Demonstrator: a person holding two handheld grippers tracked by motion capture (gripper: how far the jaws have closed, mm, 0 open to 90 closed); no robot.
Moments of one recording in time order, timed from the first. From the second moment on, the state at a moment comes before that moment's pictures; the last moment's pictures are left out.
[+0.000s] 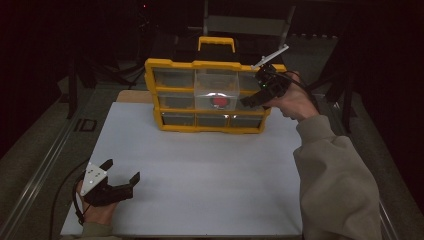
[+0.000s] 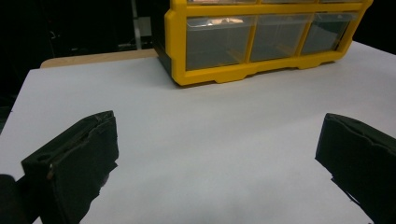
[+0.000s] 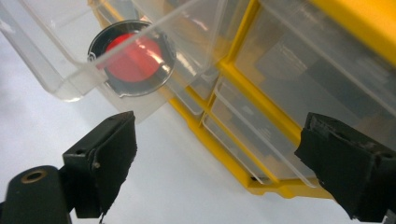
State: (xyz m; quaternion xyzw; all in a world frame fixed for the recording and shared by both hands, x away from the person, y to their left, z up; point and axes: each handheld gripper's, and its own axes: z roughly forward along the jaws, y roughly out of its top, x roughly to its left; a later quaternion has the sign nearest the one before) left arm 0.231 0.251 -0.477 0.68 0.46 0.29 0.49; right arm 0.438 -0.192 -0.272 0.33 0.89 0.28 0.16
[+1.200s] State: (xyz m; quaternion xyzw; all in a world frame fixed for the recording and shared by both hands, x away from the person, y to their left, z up) left arm 0.232 0.249 -0.477 0.69 0.45 0.29 0.48; right arm 0.426 -0.181 -0.305 0.31 0.90 0.28 0.13
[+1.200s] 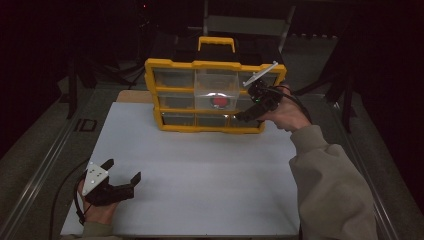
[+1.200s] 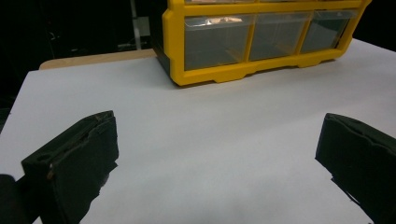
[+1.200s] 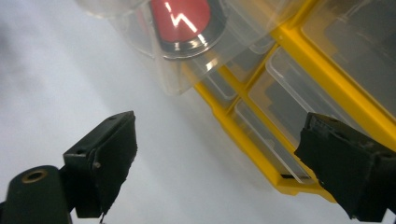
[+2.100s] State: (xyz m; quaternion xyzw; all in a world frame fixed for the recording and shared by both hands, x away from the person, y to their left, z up) left arm 0.232 0.249 -0.478 0.68 0.46 0.29 0.49; right arm 0.410 -0.169 -0.314 0.25 0.91 0.30 0.15
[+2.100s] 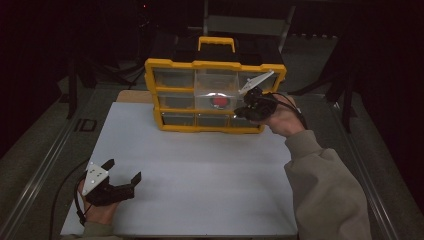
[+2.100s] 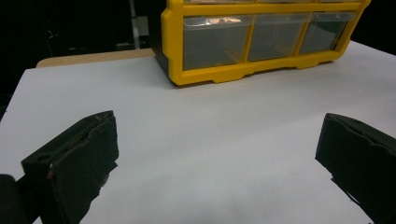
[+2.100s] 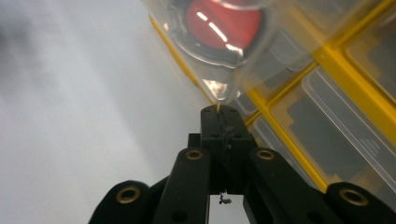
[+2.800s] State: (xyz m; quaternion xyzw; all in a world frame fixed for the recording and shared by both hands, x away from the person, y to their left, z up) left arm 0.232 0.249 -0.478 0.68 0.46 0.29 0.49; right arm 0.408 -0.156 -0.327 0.24 0.90 0.32 0.15
